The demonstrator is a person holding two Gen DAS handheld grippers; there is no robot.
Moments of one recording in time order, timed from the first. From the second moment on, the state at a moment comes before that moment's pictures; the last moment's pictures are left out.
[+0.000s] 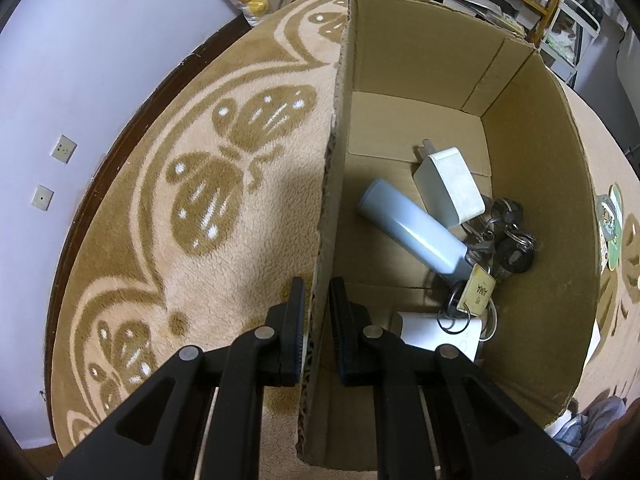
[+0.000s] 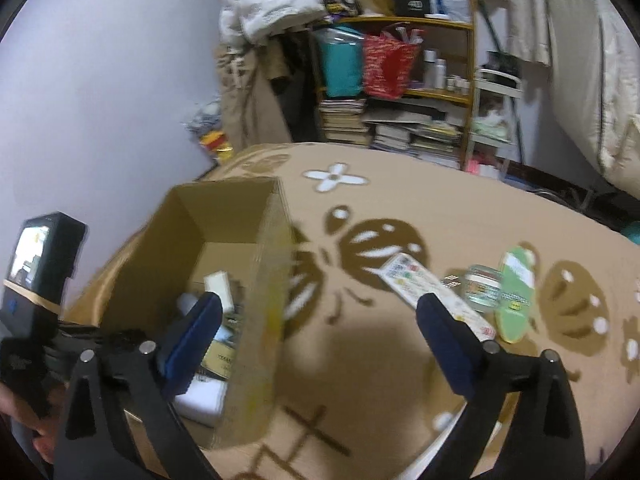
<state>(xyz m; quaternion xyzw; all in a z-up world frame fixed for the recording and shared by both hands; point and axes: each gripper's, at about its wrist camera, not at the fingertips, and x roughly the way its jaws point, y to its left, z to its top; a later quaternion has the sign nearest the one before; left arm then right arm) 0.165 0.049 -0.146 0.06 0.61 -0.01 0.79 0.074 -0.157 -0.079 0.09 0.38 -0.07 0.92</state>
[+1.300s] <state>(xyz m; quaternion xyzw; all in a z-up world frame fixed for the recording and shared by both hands) 0.166 0.055 -0.147 0.05 0.62 -0.01 0.79 0.020 -0.240 -0.187 0.20 0.55 -0.24 0.77</state>
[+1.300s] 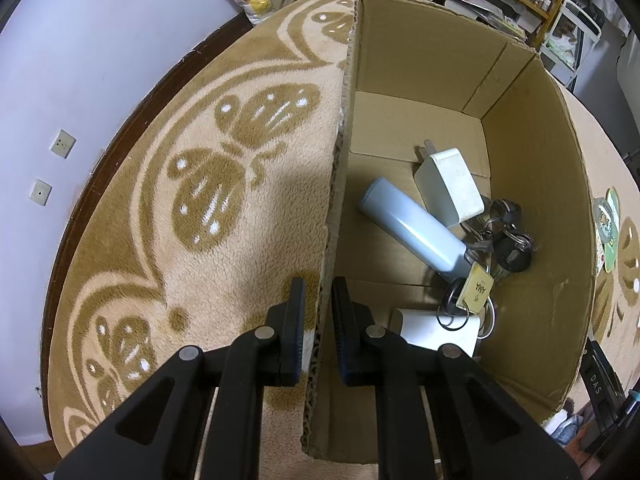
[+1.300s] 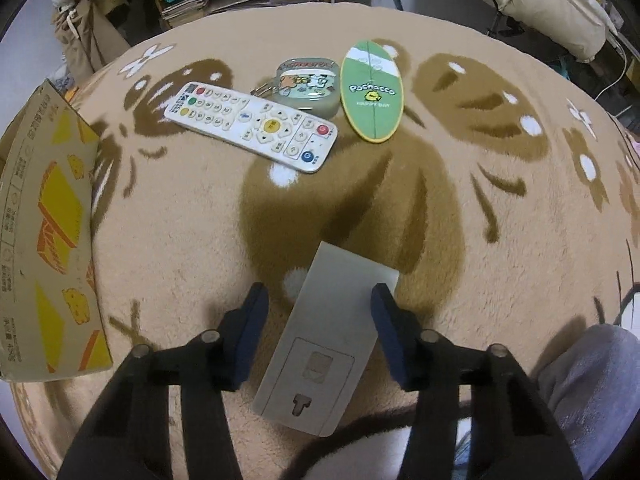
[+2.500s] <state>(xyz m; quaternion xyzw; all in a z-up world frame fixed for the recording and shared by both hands) 0.165 0.057 -0.147 0.05 0.62 -0.02 0.79 0.068 -0.211 -0.141 0.18 0.49 -0.15 0.84</state>
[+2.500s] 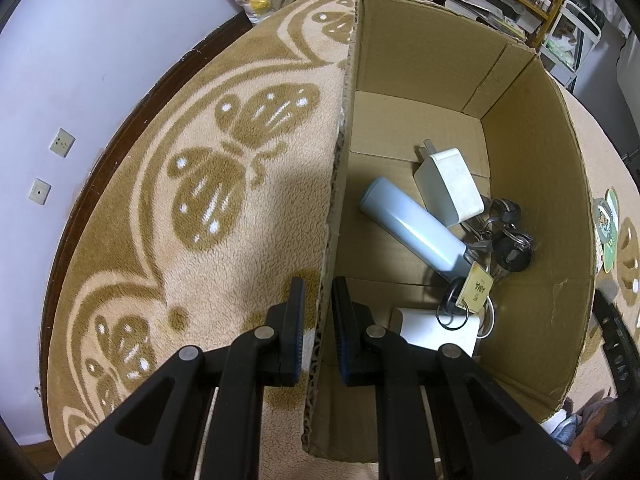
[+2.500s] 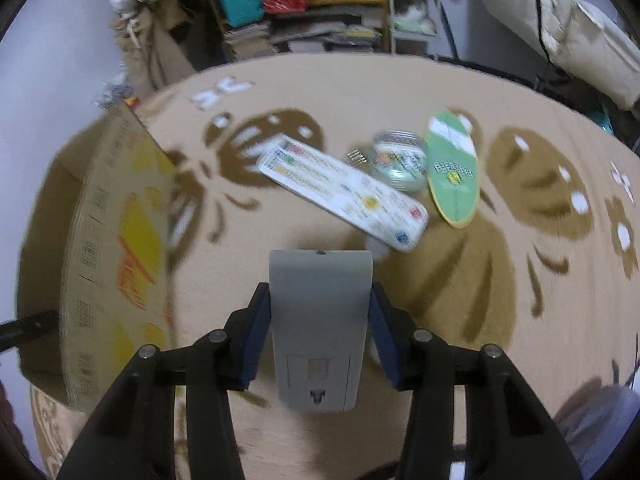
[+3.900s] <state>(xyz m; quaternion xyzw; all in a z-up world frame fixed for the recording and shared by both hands) 0.165 0.056 -0.145 0.05 0.62 -0.02 0.78 0.154 -0.093 -0.071 0.07 0.43 0.06 0.90</state>
